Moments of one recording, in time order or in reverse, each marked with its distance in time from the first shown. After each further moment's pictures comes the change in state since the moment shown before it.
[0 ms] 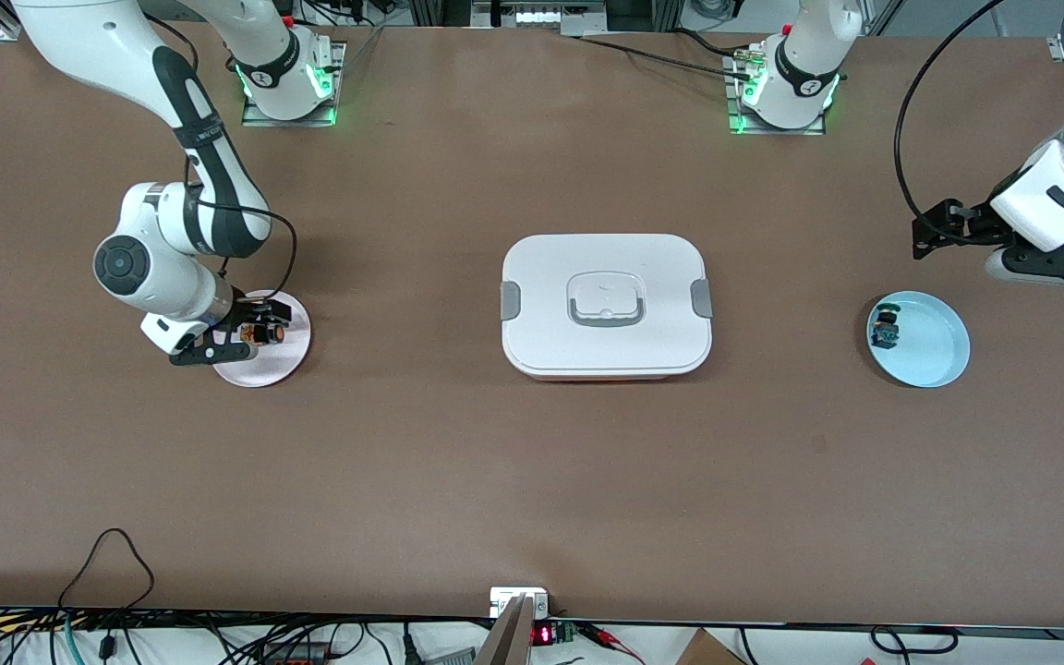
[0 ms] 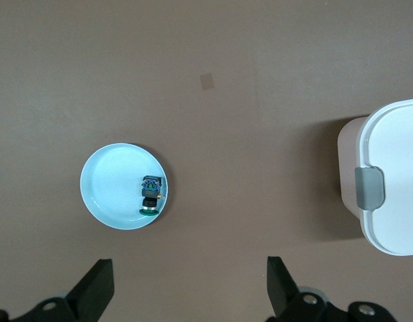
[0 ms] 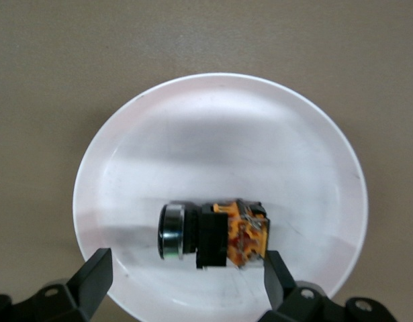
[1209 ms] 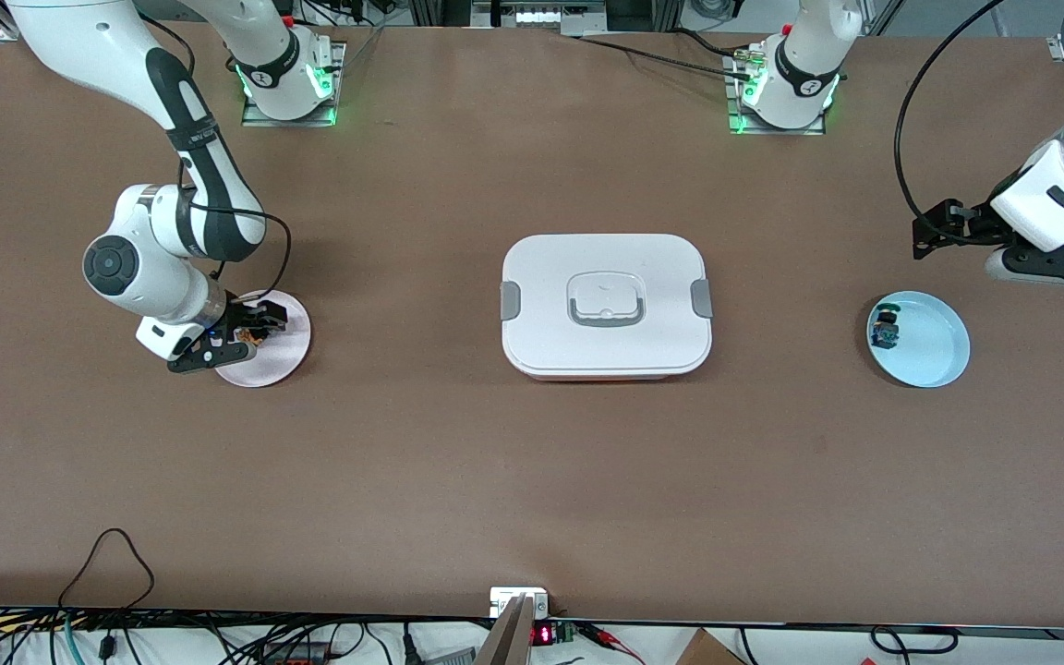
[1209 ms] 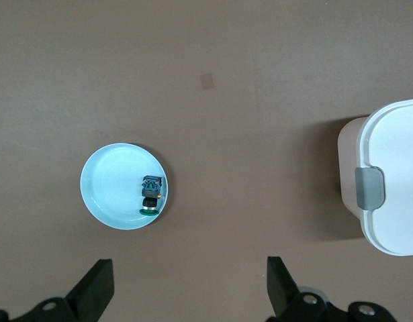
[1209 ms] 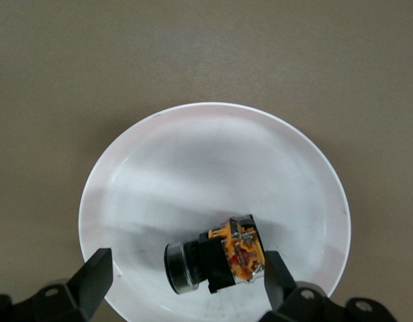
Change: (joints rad) left arm 0.000 0.000 0.001 0.000 0.000 0.000 0.000; right arm -0.016 -0.016 0.002 0.017 0.011 -0.008 -0.201
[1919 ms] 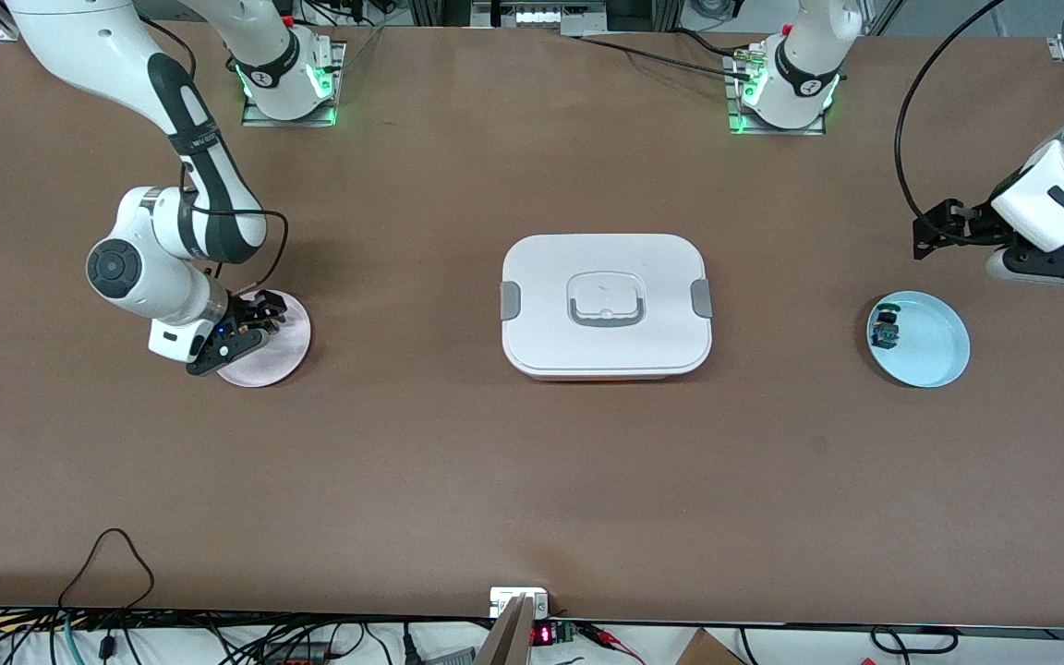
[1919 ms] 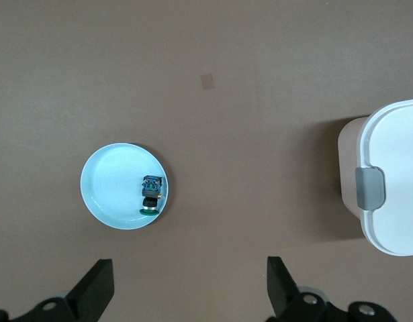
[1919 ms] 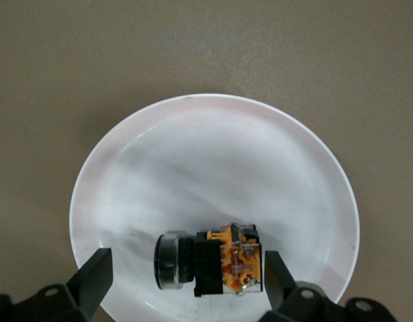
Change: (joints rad) left arm 0.000 0.000 0.001 0.000 0.000 0.000 0.000; right arm -0.010 0.021 -0.001 -0.003 0.003 0.008 -0.206
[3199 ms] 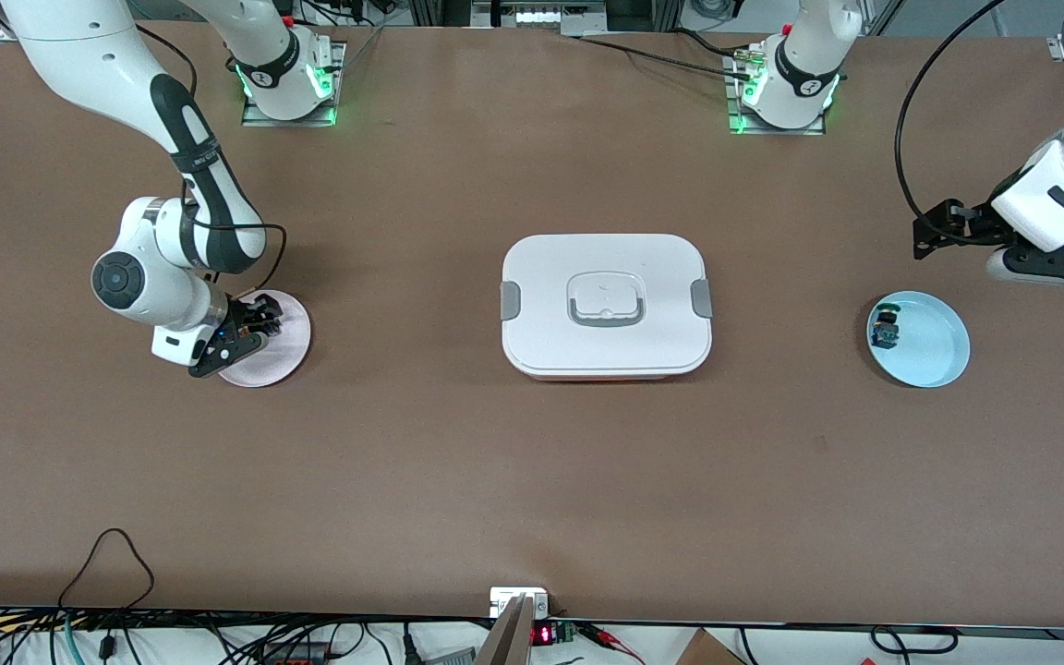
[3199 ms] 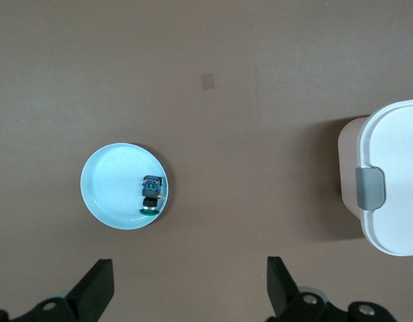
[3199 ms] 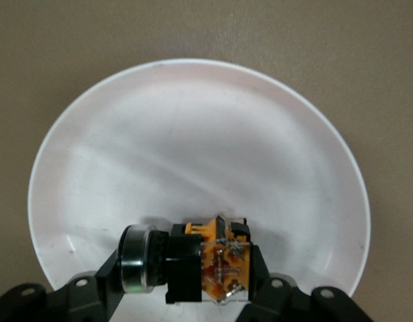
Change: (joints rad) left arm 0.000 0.000 0.000 0.000 0.000 0.000 0.000; right arm -0.018 0.044 0.000 0.033 0.001 -0.036 -0.014
